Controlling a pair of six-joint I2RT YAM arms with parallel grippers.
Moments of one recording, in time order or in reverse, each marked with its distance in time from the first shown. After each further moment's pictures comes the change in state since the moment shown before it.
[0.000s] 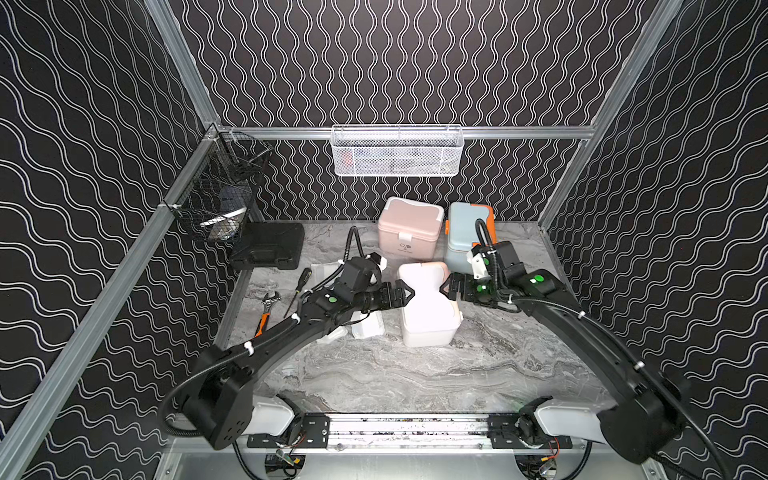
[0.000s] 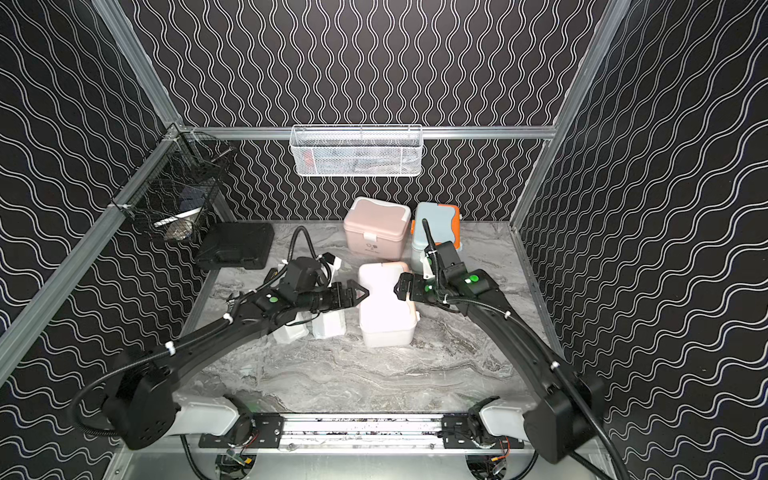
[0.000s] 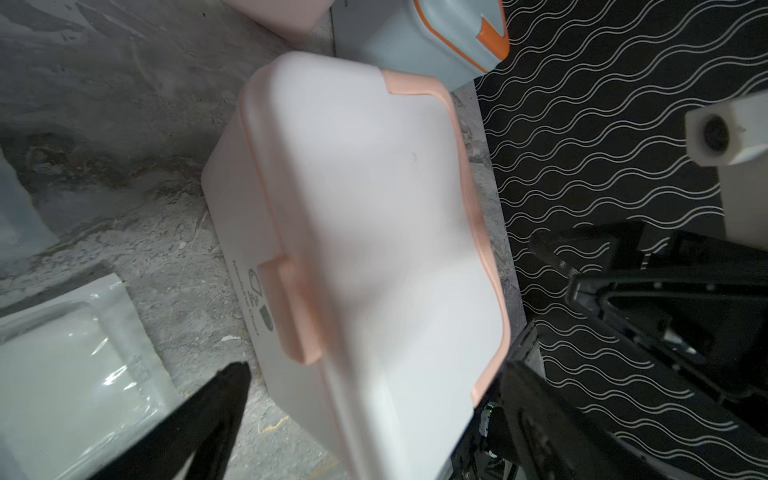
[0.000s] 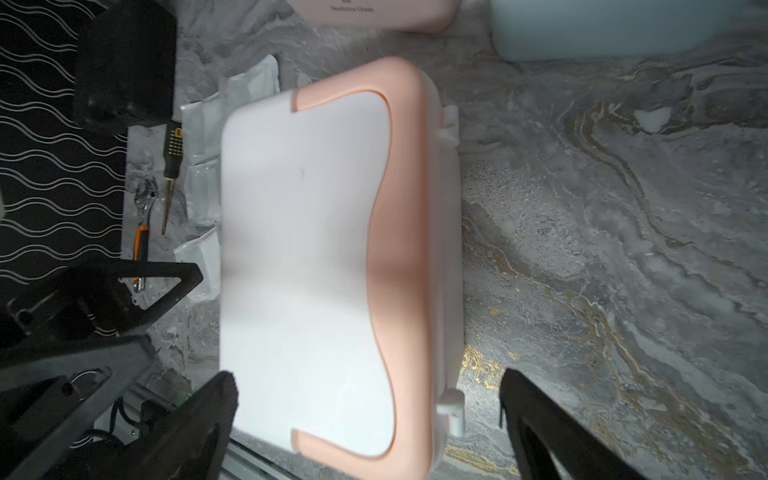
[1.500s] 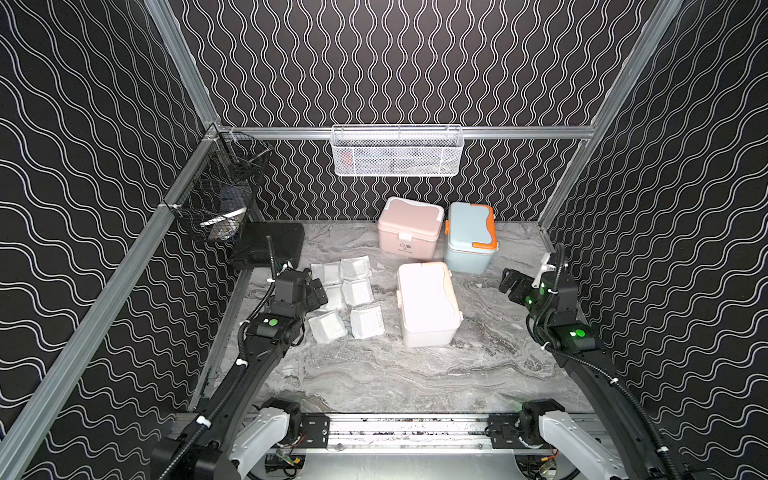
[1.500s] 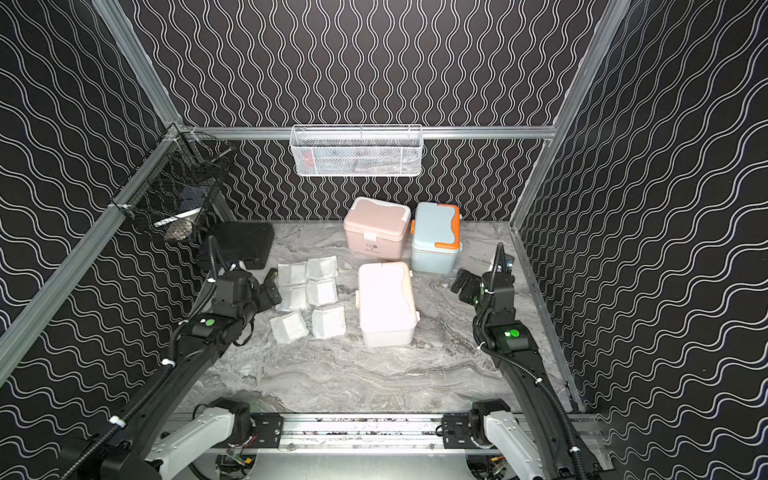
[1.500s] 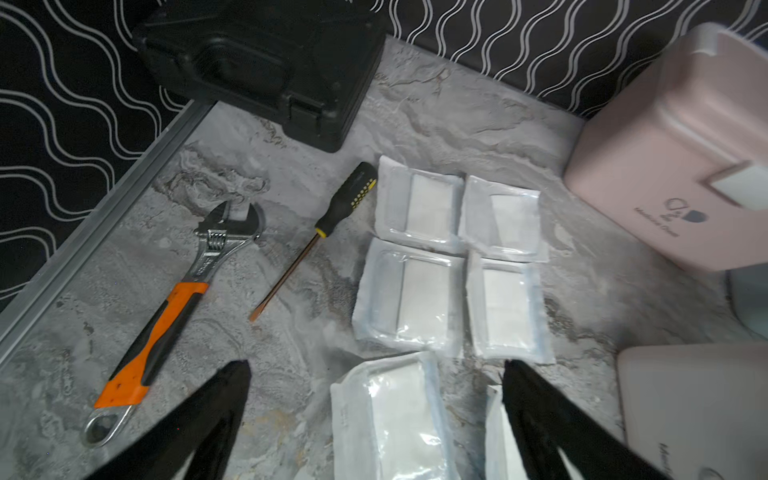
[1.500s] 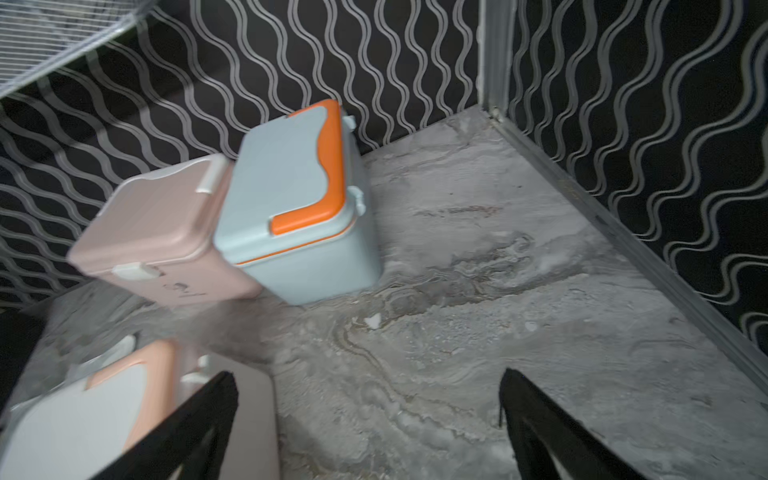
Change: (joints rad) left arm 0.447 -0.325 -0.238 -0.180 -0.620 0.267; right arm -0.343 -0.383 -0.499 0.564 0.419 -0.100
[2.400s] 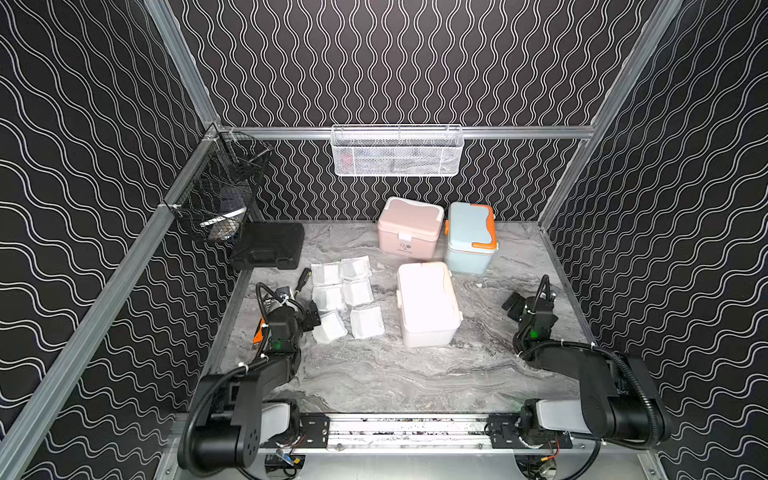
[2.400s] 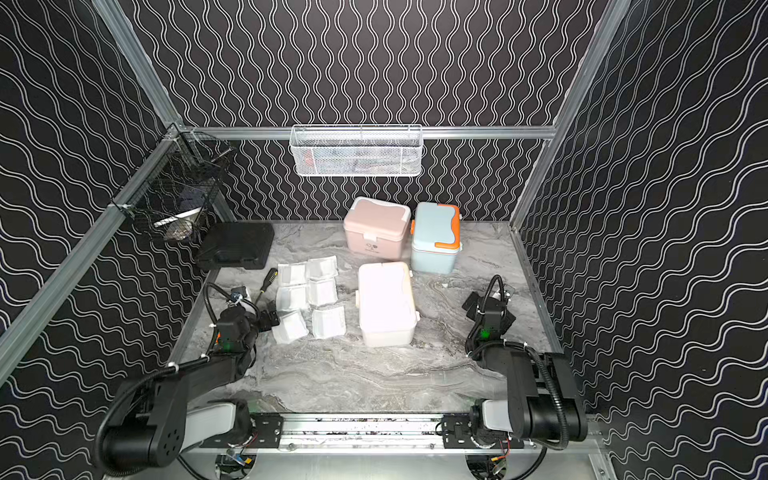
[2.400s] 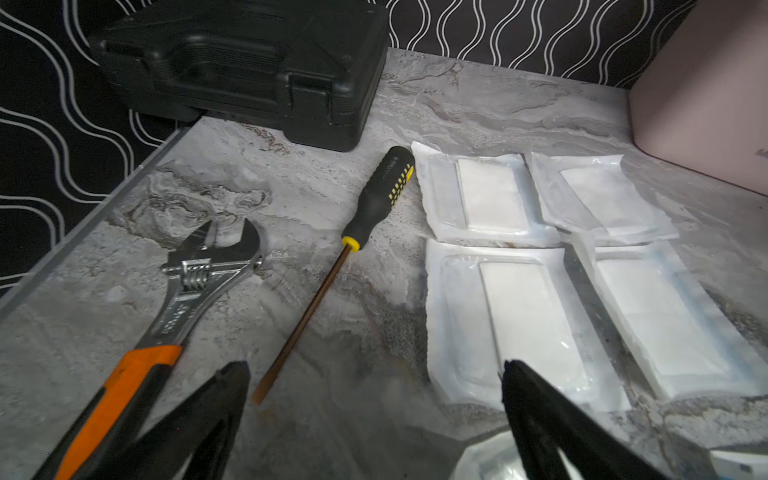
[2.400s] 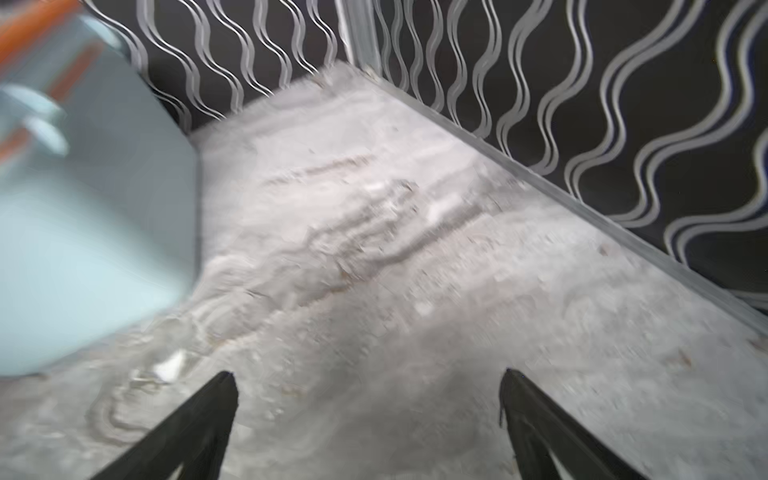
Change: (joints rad) left arm 0.202 0.282 -0.548 1.107 0.217 0.306; right arm -0.150 0.499 -0.386 0.888 0.119 -0.048
